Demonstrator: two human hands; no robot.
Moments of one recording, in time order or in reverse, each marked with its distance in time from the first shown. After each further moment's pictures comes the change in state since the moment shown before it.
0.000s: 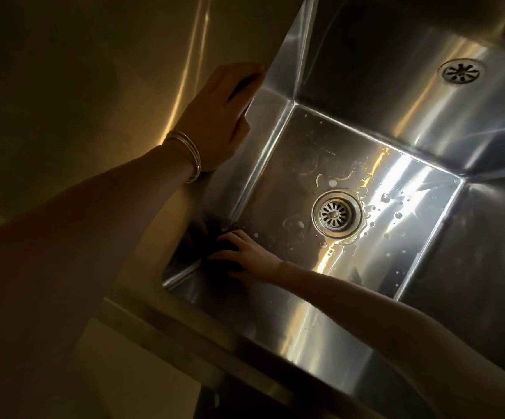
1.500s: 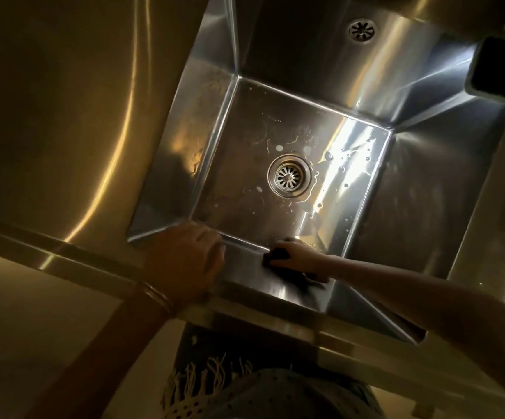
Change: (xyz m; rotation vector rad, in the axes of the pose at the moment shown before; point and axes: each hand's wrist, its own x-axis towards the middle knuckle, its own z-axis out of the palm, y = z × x) left_hand -0.160 0.161 -0.019 -0.110 -0.383 -0.221; right_hand -0.174 -0.014 -0.036 0.199 -0.307 0.746
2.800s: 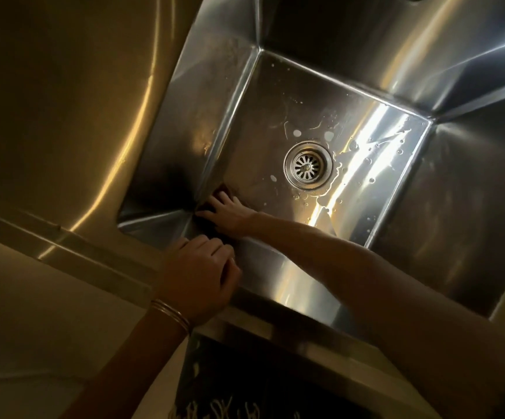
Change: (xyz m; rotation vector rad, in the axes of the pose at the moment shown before) left_hand -0.014 0.016 0.044 0.016 -0.039 -0.151; right_hand 0.138 -0.093 0.005 -0.610 0.050 -0.394
